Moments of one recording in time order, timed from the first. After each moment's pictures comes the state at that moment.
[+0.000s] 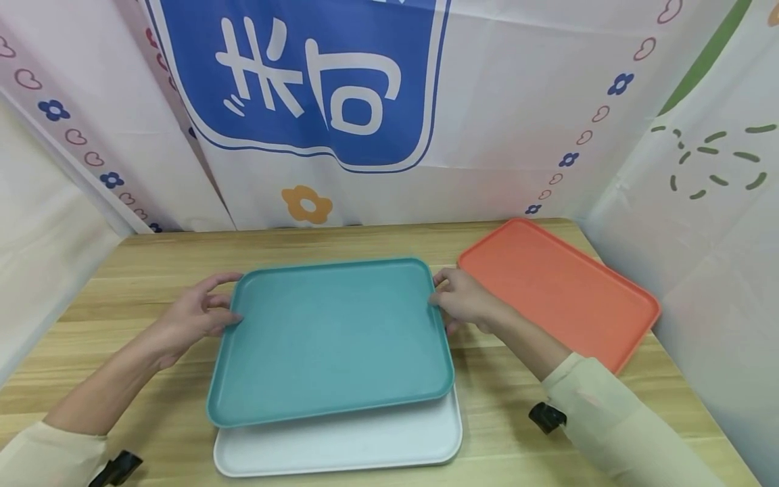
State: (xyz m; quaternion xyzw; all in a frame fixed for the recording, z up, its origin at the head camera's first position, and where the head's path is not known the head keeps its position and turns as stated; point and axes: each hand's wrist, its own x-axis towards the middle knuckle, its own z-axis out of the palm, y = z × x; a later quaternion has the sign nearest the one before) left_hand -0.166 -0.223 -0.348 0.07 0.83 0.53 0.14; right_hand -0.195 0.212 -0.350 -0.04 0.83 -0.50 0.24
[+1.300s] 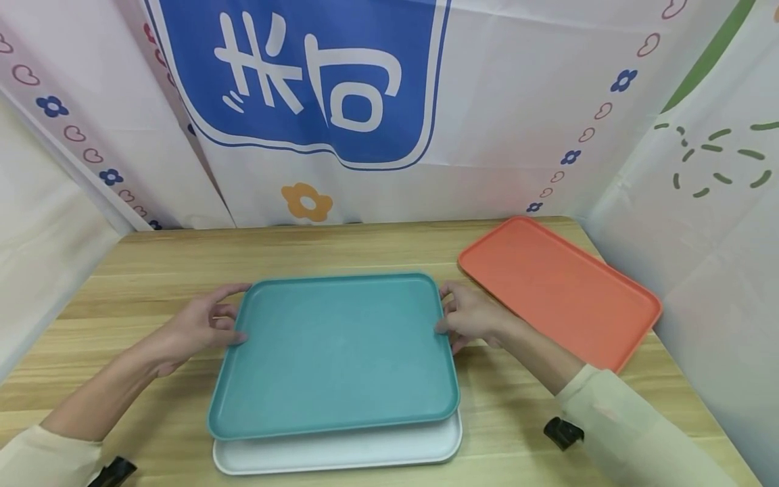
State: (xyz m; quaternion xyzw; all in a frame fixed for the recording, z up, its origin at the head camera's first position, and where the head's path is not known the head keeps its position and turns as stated) left_hand -0.158 -0.221 -0.353 0.09 0.82 0.53 0.19; right_hand -0.178 0.220 -0.362 -0.05 0.81 -0.52 0.28
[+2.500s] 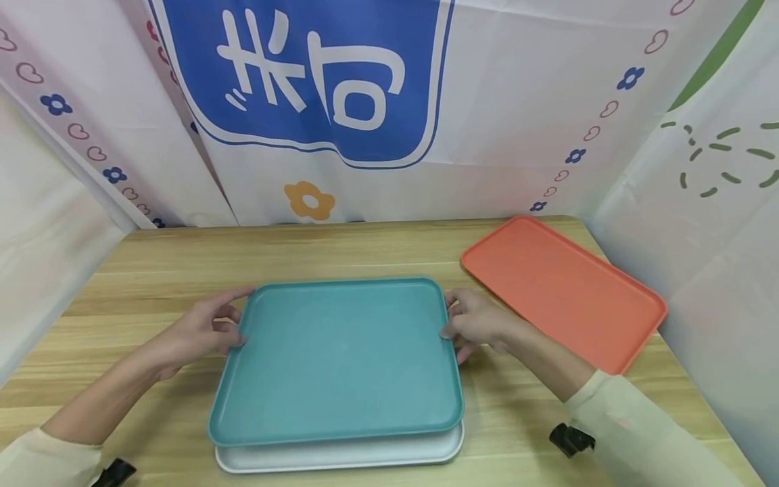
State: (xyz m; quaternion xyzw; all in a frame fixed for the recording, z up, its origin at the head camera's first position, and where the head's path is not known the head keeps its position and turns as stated) left_hand -0.150 -0.217 -0.355 0.09 0.84 0.50 0.19; right_hand -0.168 0.225 -0.357 -0.06 0.80 -0.52 0.29
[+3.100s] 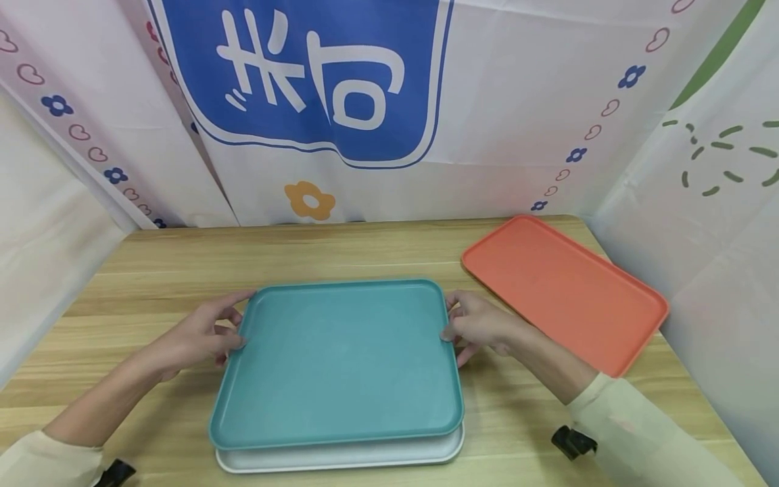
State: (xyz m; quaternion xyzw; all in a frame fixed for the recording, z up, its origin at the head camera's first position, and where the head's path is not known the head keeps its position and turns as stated) left_hand -0.148 -0.216 -0.356 0.11 0.85 0.48 0.19; right_hand -0.166 0.225 -0.359 -0.05 0.79 -0.53 0.30
